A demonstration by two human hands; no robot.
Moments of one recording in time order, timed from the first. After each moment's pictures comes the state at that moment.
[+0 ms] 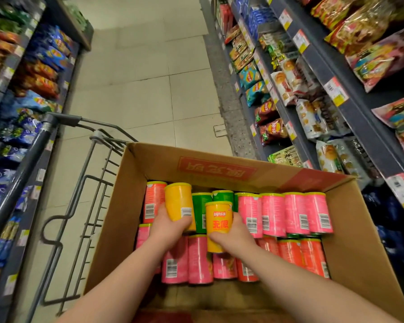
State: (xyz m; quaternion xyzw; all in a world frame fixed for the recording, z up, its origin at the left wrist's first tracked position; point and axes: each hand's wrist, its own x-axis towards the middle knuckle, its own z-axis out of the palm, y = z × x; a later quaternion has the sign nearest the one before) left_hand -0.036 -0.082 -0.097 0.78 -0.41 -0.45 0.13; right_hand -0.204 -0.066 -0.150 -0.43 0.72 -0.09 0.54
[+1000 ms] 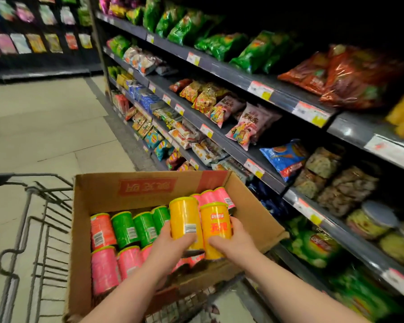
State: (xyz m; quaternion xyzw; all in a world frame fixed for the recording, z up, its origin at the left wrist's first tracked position) left_hand -0.081 0.055 -0.005 0.51 -0.54 -0.64 0.22; right_hand -0.232 0.119 0.006 -0.34 0.79 -0.32 0.39
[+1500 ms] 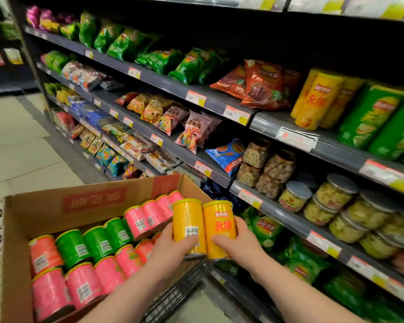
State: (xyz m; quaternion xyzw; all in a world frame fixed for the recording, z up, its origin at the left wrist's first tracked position) left_hand -0.143 0.130 0.020 0.40 -0.60 -0.66 0.18; right_hand -0.273 0.234 0.046 -0.24 0.82 -0.41 0.32
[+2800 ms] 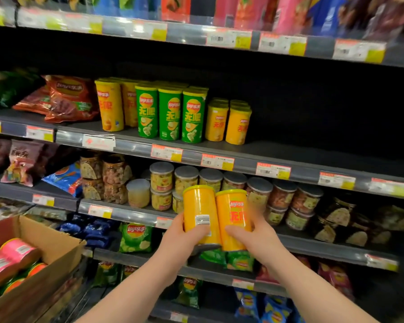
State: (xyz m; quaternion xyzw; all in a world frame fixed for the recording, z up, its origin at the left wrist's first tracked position) left_hand -0.342 0.473 0.106 0.14 -0.67 -0.73 0.01; right_hand -0.404 0.638 0.115 -0.06 0.82 -0.56 0.13
